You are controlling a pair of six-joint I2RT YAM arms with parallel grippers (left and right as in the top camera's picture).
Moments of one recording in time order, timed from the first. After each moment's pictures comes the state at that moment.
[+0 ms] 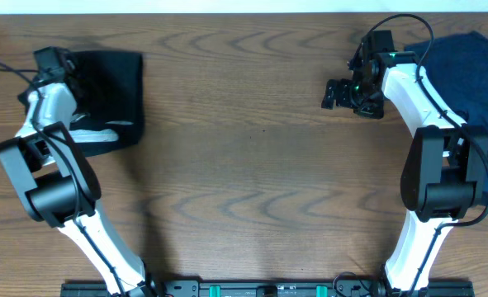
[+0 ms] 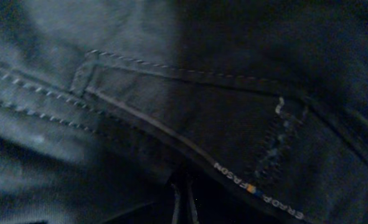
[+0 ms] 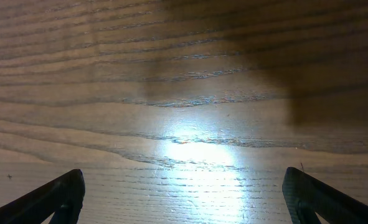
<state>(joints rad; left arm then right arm) 0.36 2.17 1.57 -0.55 0.01 -0.20 0.06 2.11 1.62 -0.89 -0.20 0.24</state>
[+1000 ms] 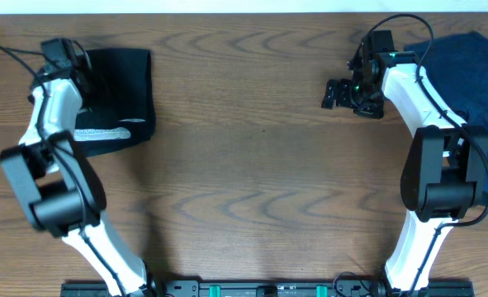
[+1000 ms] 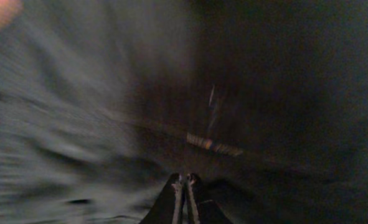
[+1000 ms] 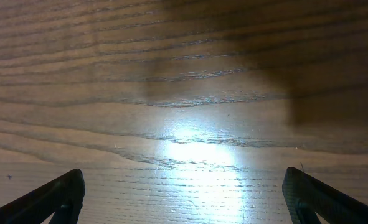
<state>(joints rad) 0.32 2.03 1.56 -0.57 -0.01 -0.01 0.06 2.11 1.62 -0.89 -0.20 0.24</state>
